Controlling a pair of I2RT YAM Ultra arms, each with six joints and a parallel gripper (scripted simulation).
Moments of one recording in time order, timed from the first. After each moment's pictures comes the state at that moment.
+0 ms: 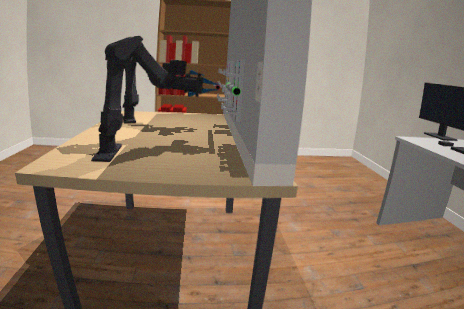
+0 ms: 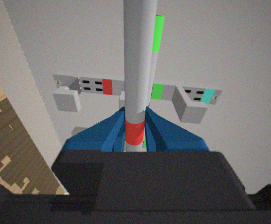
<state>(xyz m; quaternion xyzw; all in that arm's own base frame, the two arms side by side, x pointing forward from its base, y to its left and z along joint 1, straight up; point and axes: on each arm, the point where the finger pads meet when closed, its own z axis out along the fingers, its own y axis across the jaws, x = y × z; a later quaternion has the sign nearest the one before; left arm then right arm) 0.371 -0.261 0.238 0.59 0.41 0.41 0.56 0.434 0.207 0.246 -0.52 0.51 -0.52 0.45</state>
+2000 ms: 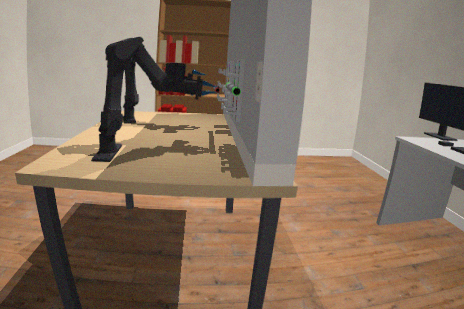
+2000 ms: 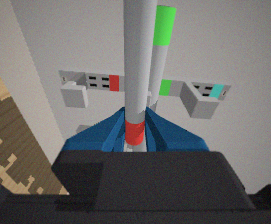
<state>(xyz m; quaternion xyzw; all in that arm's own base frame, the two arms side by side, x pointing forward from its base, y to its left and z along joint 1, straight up) 0.396 -0.222 0.239 0.59 0.41 0.41 0.56 0.433 0.200 0.236 -0.52 0.51 -0.52 0.45</state>
